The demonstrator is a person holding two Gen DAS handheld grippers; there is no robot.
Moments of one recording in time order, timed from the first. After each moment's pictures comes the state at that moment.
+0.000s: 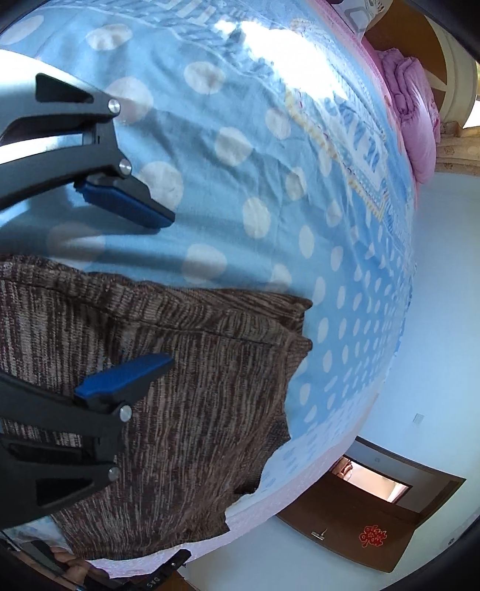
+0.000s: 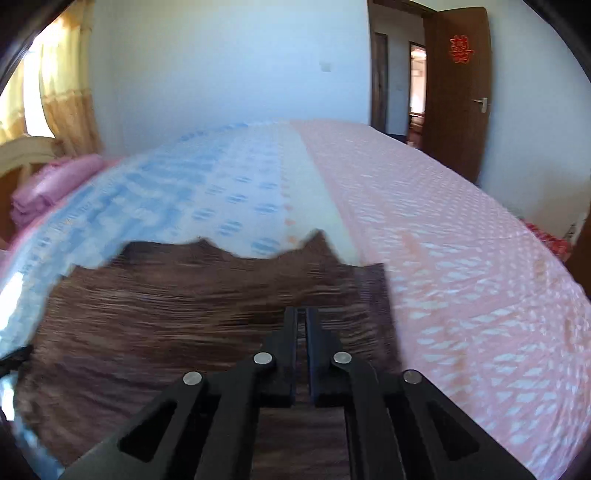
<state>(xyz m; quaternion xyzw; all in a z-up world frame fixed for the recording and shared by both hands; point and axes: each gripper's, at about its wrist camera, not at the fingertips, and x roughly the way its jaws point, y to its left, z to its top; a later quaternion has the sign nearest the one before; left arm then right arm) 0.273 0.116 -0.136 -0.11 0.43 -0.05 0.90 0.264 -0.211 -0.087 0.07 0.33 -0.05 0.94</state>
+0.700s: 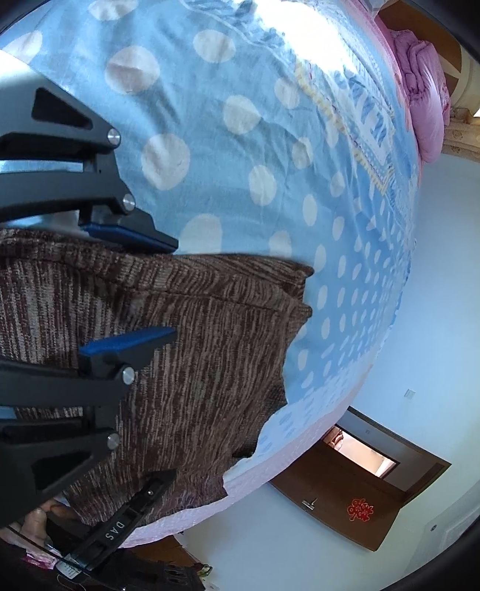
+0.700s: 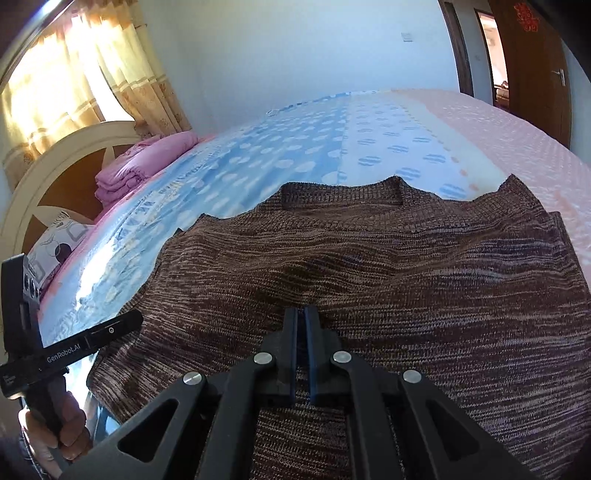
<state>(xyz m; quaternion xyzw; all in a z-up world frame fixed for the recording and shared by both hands) 0.265 0.118 -0.136 -0.15 0.42 -0.11 0.89 0.282 -0.114 -0.130 0.10 0.36 0.10 0.92</state>
